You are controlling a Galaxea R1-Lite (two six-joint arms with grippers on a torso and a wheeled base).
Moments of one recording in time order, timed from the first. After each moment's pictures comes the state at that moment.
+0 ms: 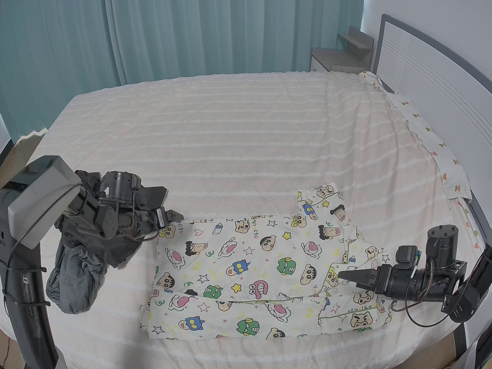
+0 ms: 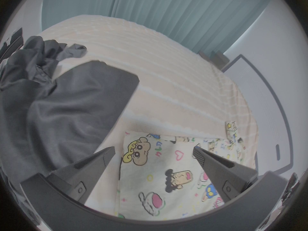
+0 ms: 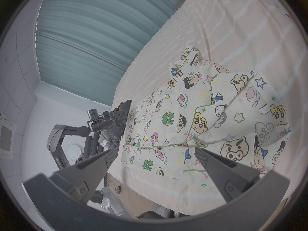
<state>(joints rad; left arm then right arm) -0.10 2.28 -1.17 -0.40 -0.22 -0.39 0.31 1.86 -0.16 -1.17 0.45 0.69</state>
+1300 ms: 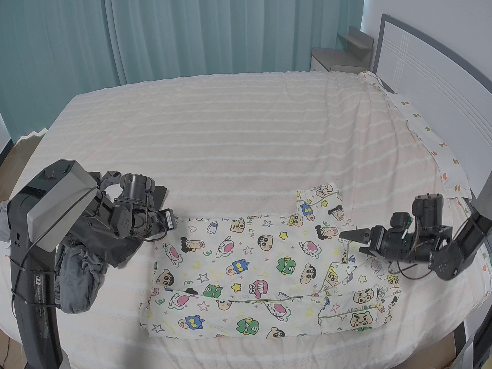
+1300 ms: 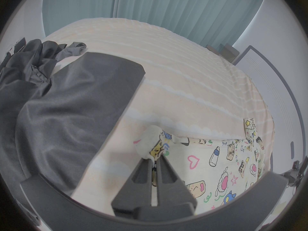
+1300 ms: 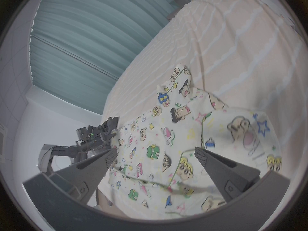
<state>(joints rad) -0.14 2.38 -1.30 -0.34 -0.07 -0.38 0.18 1.98 -0.52 -0.92 0.44 0.62</state>
